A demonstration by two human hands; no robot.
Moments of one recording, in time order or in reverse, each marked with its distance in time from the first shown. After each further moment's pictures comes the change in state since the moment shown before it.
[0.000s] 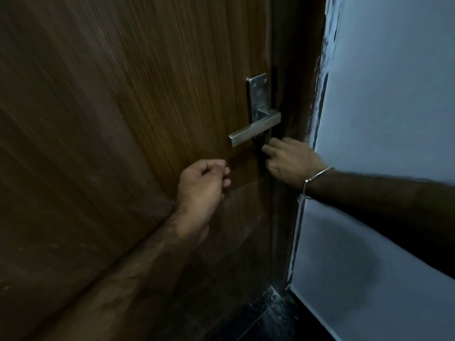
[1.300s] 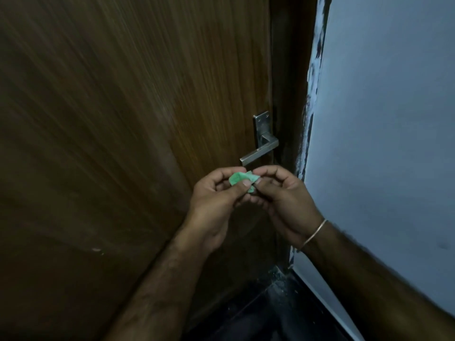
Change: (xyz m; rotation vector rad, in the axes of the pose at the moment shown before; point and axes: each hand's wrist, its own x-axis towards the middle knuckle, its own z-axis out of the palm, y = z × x) left_hand -0.078 0.083 -0.030 -0.357 -0.207 -0.119; right_hand -0.044 -0.066 -0.155 2.345 0.305 0.835
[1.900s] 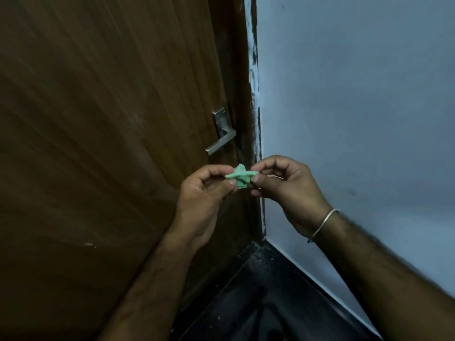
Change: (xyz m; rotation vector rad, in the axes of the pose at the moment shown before) left_hand -0.074 0.016 0.027 -0.007 -0.227 0.119; right_hand -0.102 -0.068 -0.011 -0.318 0.170 -0.128
